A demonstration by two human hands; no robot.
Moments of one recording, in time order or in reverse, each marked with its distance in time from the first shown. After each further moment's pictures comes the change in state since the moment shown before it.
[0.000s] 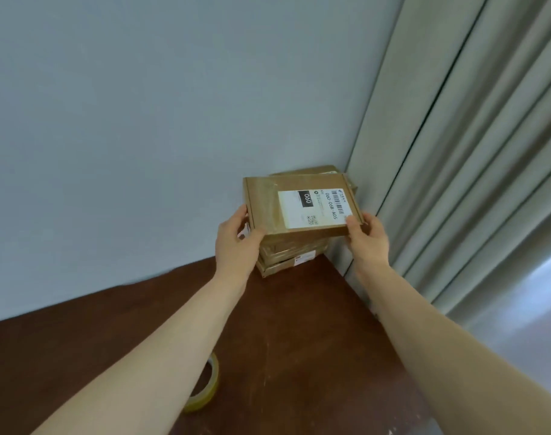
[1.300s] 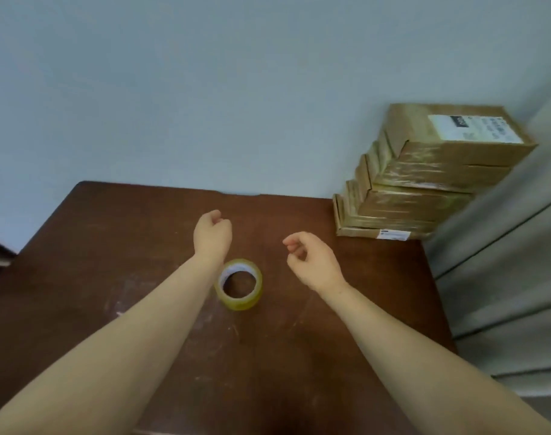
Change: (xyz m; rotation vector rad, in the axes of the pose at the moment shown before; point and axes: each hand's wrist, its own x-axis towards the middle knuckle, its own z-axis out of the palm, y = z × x) left_hand -0.049 -0.068 -0.075 0.235 0.682 -0.477; right_hand -0.062 0.096 0.066 -0.563 -1.107 -0.439
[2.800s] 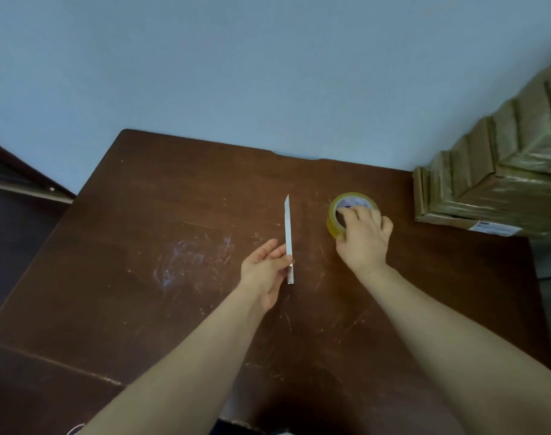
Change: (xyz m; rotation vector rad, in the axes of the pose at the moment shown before) left_hand 0.011 -0.095 -0.026 -0.697 -0.127 -0.506; right_hand 0.073 0.026 0.090 -0.680 0.017 0.004
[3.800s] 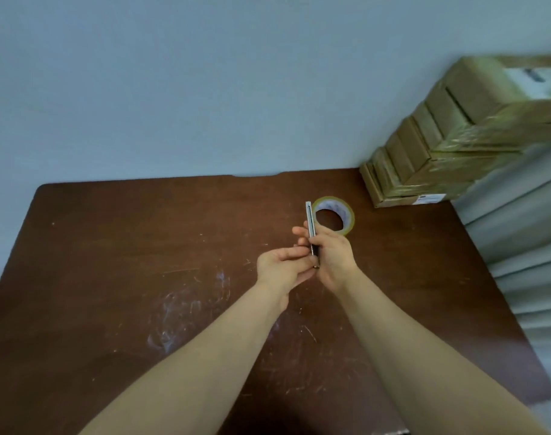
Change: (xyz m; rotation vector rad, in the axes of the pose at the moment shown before) left_hand 0.013 0.041 0.008 0.372 -0.363 -0.123; right_hand -0.021 -0.100 -0.025 1.844 0.081 0.770
